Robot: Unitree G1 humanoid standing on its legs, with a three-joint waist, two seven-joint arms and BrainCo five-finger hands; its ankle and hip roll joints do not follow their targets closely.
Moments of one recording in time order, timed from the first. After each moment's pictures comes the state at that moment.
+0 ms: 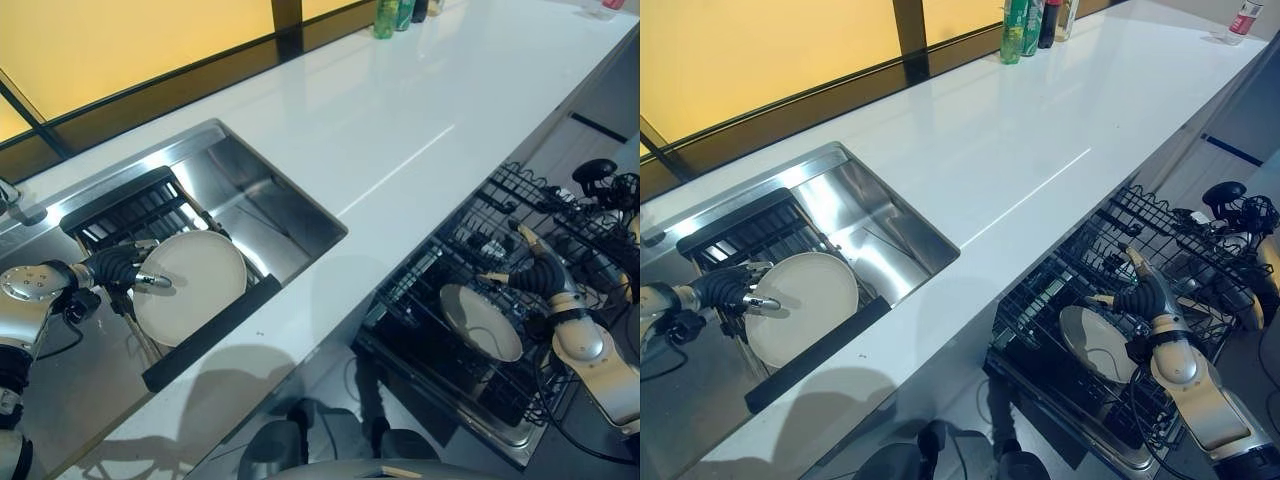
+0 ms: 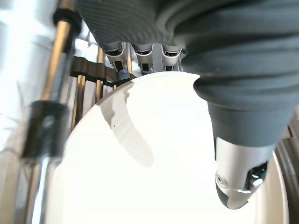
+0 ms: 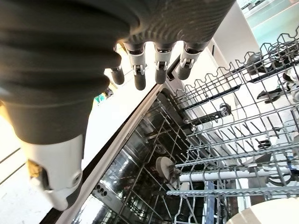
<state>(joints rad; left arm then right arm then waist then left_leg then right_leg) -0.32 1.08 -0.15 0.61 -0.31 0.02 -0.72 0.10 -0.88 0.09 -0.15 0.05 0.18 -0.28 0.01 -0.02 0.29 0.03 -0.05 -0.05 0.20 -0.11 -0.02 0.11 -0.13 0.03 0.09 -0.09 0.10</state>
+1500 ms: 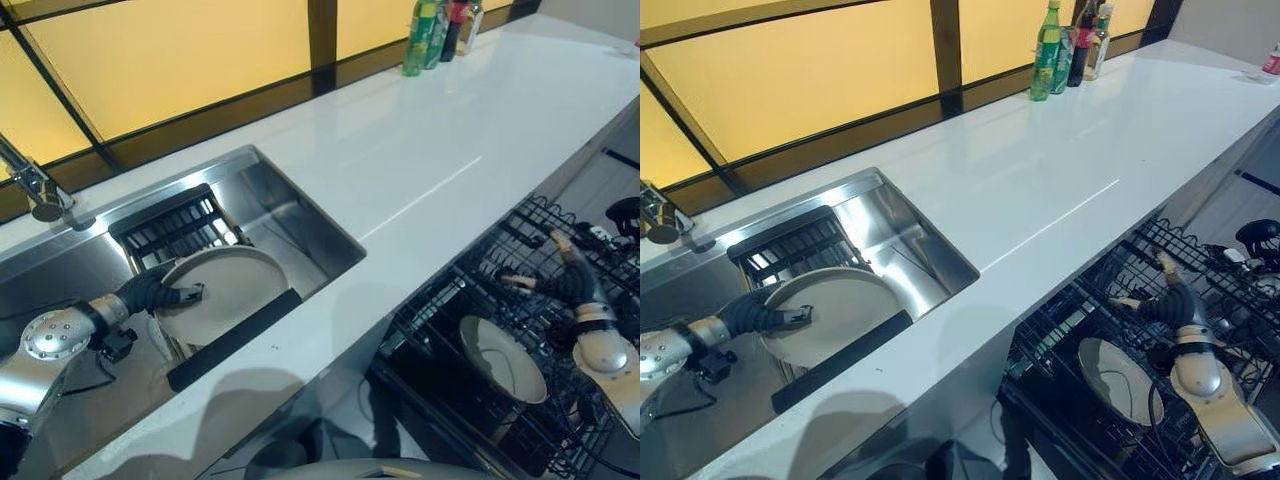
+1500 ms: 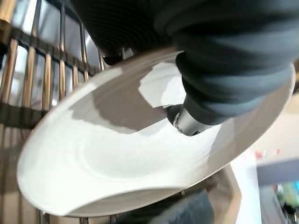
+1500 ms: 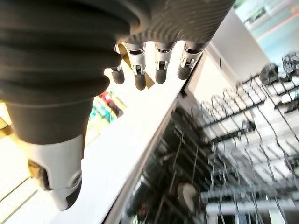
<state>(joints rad) 0.16 1.01 0.04 0.01 -0.40 -0.15 -0.41 0.21 -0.88 -0.05 -0.16 0.11 0.14 -0.39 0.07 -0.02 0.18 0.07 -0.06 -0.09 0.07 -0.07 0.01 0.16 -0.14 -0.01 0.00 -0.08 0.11</state>
